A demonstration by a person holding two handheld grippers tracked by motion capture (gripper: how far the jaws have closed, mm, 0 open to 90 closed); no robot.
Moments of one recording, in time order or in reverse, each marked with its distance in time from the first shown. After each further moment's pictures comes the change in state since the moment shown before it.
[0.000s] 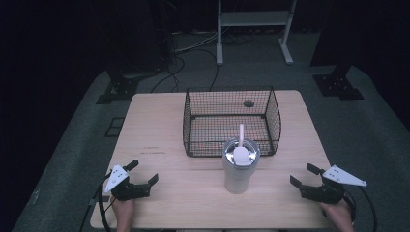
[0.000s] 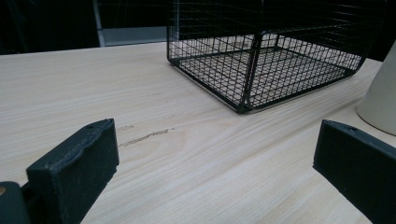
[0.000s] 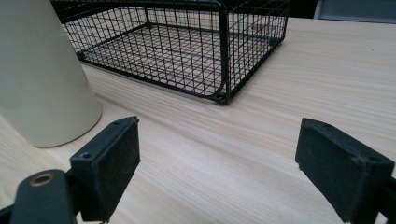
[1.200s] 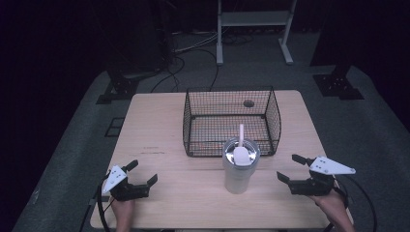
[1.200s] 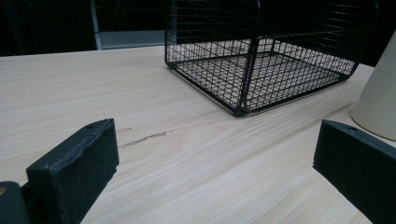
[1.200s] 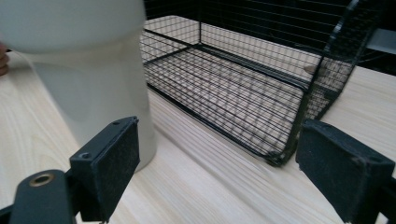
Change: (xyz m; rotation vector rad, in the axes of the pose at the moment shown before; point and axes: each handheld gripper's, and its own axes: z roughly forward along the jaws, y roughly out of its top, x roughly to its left) left arm 0.001 -0.001 -0.003 -0.021 -0.015 -0.008; right arm 0.038 0.054 0.010 0.005 0.145 -0.157
